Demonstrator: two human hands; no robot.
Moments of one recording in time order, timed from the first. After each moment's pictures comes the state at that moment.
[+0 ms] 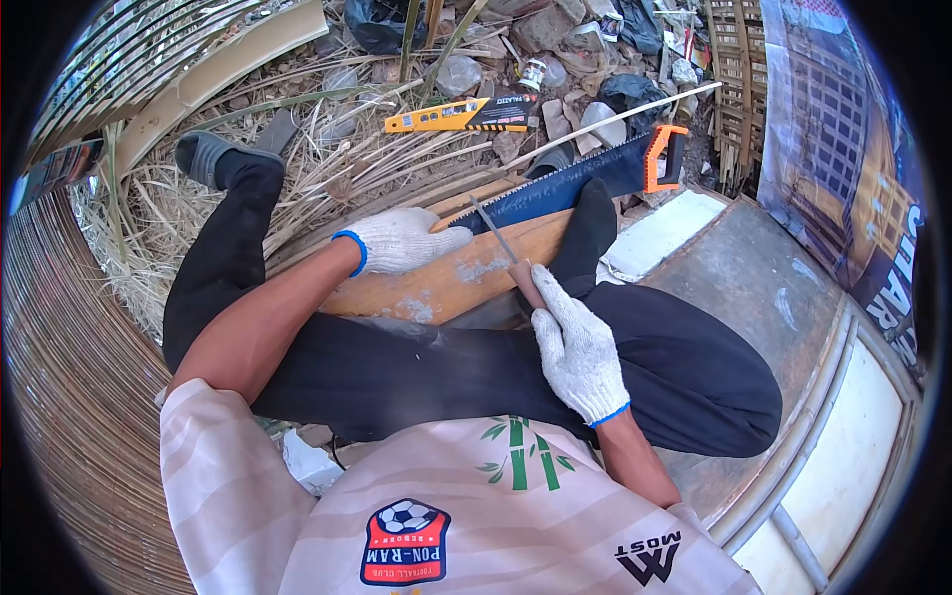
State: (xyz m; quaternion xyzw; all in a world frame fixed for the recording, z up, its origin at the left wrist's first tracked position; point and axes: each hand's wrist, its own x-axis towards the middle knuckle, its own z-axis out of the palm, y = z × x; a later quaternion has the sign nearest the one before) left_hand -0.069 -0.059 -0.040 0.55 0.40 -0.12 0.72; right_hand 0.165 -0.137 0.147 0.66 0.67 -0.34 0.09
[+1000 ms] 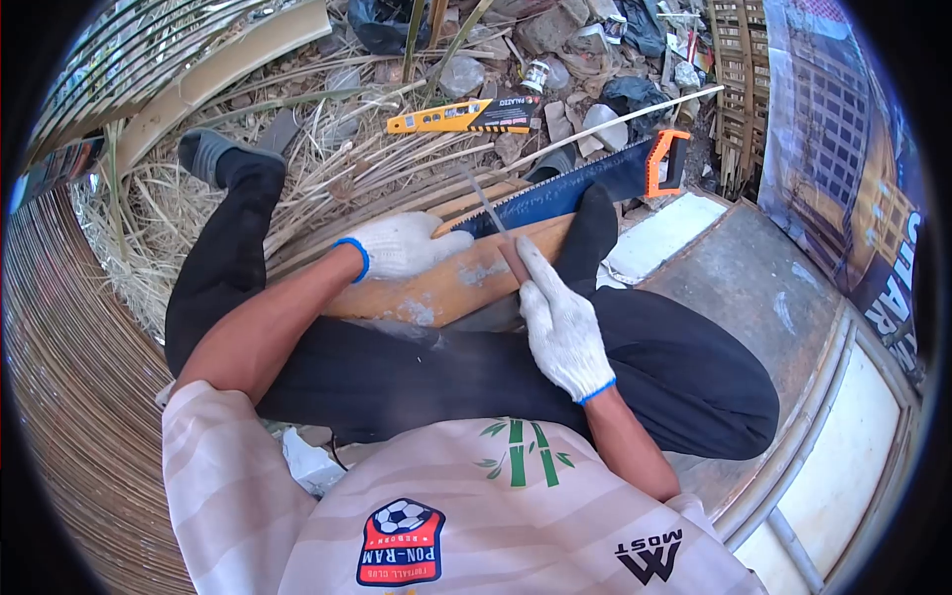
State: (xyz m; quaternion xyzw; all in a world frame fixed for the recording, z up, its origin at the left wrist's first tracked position) left_hand -0.067 -0.074 -0.050 0.56 0.41 -0.03 0.71; right_hand 0.148 -0.115 0.123 0.67 0.60 -0.43 0.07
